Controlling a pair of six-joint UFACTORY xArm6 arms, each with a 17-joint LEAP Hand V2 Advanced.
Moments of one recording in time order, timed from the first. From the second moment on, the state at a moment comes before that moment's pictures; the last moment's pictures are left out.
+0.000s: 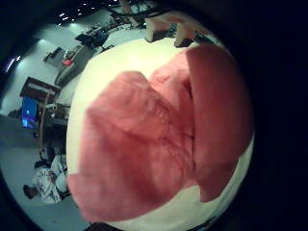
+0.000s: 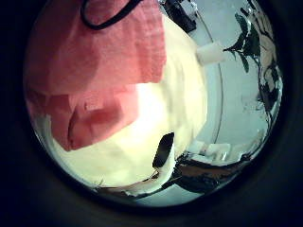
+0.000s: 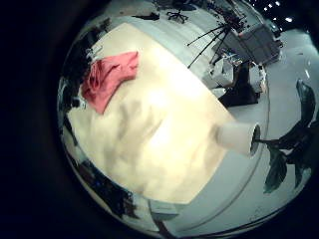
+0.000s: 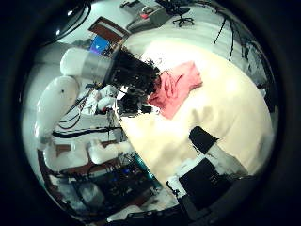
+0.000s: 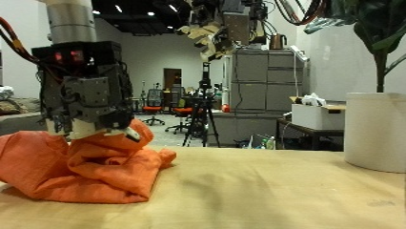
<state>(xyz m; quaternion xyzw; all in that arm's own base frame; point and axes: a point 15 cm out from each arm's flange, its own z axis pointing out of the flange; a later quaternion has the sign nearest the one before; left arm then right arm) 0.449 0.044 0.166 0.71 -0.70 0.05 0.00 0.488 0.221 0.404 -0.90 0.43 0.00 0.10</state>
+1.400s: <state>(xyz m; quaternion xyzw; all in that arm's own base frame) 0.336 0.080 0.326 0.68 -0.73 0.00 -0.02 0.409 0.167 0.392 -0.87 0.48 0.08 0.02</state>
